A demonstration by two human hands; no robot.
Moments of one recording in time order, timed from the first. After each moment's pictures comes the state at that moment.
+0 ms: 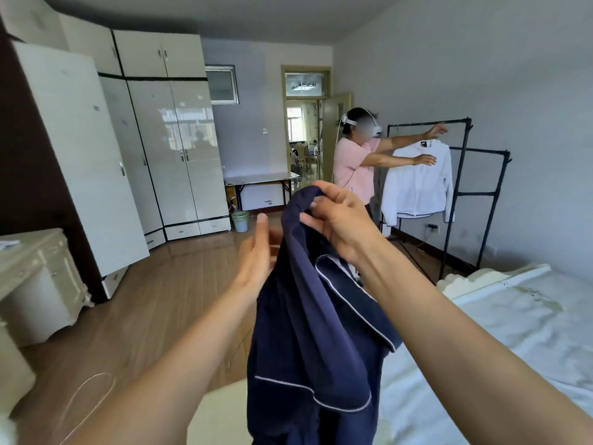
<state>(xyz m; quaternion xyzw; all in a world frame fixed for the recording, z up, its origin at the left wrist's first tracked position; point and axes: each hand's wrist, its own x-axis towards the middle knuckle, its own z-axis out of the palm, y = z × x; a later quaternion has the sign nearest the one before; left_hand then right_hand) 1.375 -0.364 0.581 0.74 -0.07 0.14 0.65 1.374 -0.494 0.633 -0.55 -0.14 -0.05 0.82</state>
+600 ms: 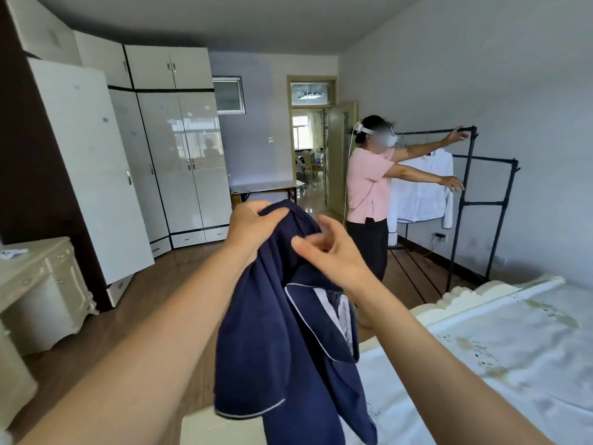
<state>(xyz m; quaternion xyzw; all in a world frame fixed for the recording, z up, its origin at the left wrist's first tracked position) 1.418 -0.388 0.644 0.76 -0.04 0.20 0.62 1.398 -0.528 0.592 -0.74 -0.11 -0.12 0.65</state>
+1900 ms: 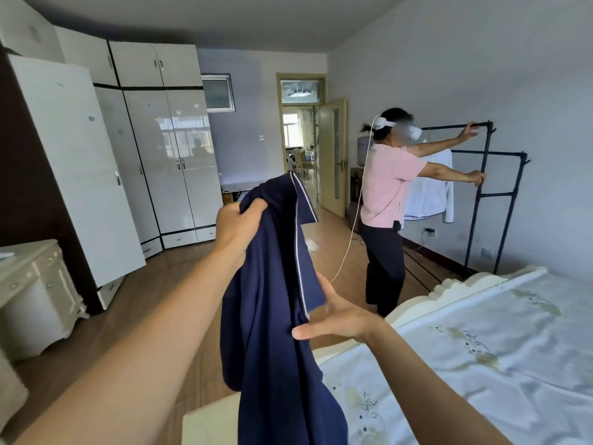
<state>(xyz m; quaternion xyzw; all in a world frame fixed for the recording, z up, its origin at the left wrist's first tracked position) 1.409 -0.363 0.639 0.71 -0.01 0.20 0.67 1.394 -0.536 0.507 -0.78 -0.16 0.18 0.57</state>
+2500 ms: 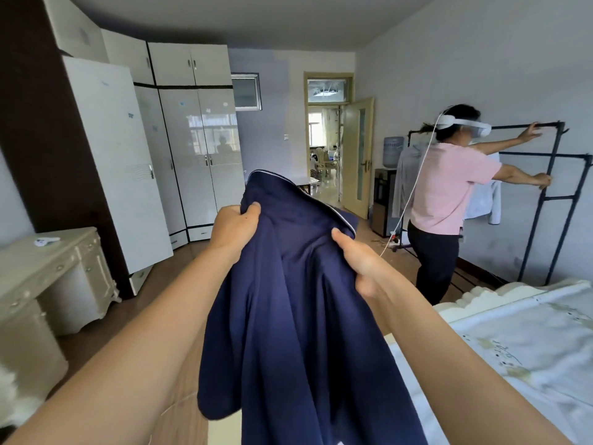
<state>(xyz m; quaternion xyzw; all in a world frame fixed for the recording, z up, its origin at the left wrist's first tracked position) 1.412 -0.287 0.631 0.77 0.03 0.21 0.60 1.394 -0.481 0.591 -0.64 0.05 0.04 0.76</state>
